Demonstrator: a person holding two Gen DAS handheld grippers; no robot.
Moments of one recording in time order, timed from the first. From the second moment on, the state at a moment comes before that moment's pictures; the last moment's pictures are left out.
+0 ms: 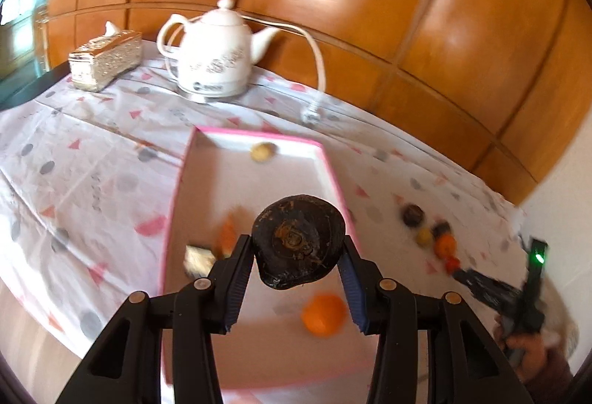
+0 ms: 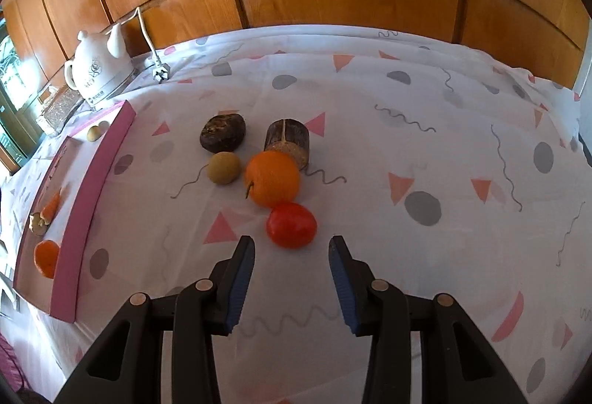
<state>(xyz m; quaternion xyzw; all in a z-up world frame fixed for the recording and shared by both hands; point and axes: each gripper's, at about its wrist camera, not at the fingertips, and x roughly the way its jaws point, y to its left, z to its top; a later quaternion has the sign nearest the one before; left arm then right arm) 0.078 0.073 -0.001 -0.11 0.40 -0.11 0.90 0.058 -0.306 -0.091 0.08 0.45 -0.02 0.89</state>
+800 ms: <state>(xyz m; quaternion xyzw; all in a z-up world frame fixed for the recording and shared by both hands) 0.038 0.030 -0.024 -0.02 0.42 -0.11 0.90 0.077 -0.300 -0.104 0.05 0.47 -0.02 0.88</state>
